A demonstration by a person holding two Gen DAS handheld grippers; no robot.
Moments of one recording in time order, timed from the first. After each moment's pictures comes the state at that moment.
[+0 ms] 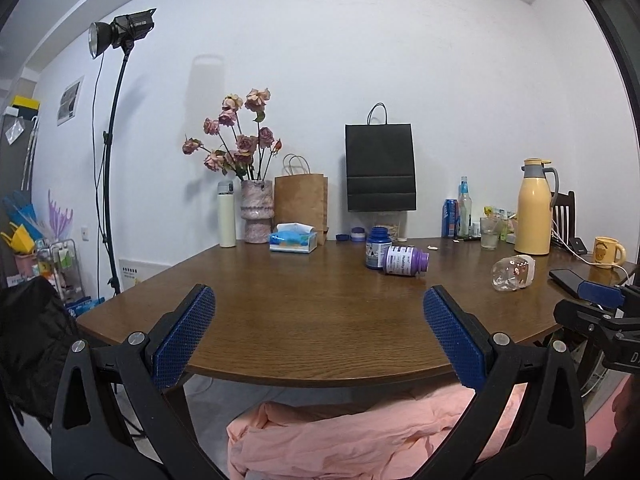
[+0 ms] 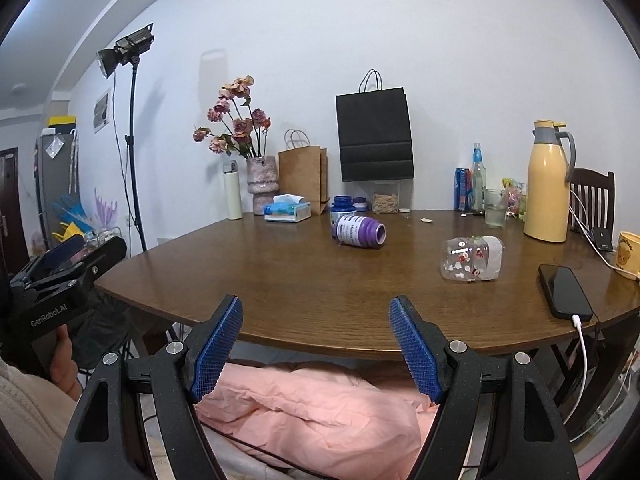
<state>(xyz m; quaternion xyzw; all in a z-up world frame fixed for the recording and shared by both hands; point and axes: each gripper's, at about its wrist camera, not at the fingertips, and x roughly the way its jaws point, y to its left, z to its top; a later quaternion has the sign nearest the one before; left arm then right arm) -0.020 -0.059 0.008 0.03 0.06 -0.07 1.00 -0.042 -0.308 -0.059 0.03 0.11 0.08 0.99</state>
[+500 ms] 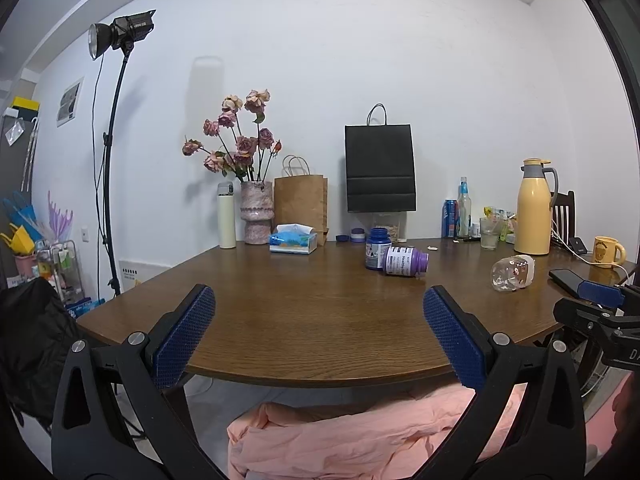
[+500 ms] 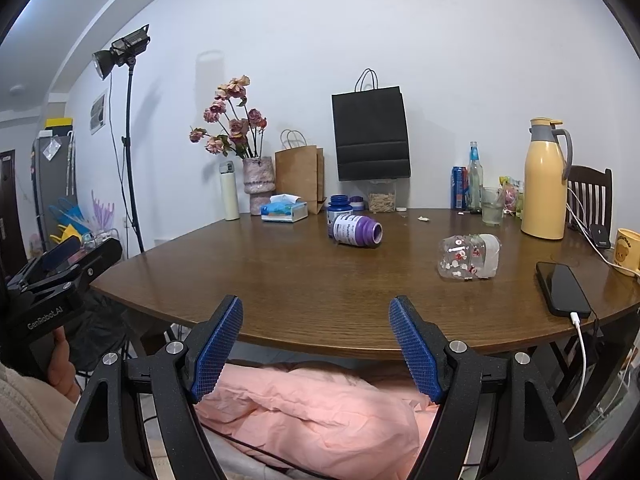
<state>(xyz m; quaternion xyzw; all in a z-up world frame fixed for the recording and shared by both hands) -0.022 -0.062 0.008 0.03 0.06 -0.07 1.00 -0.042 -0.310 -0.057 0.04 0.11 0.08 0.99</state>
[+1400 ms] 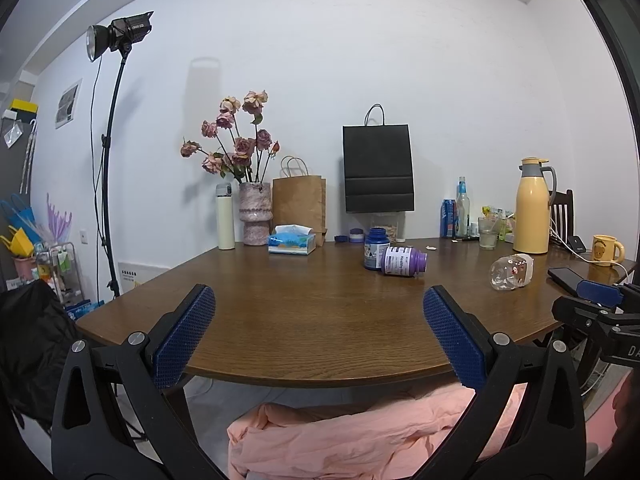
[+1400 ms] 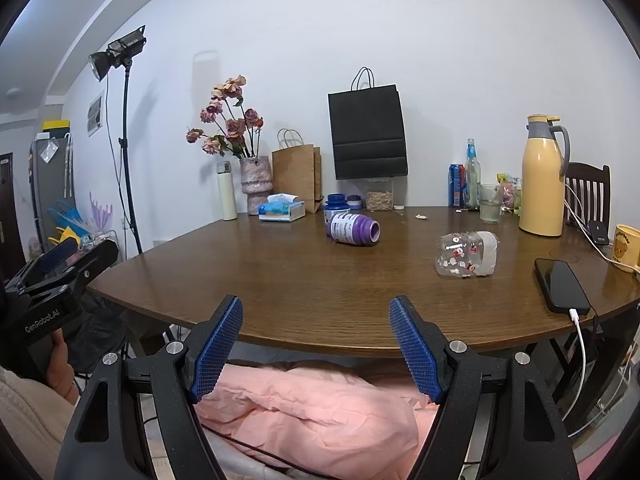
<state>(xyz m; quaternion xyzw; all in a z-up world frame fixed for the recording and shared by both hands) -0.020 -0.062 0.009 0.03 0.06 -0.07 0.99 -0.041 -0.313 -0.059 0.04 0.12 0.07 0.99</state>
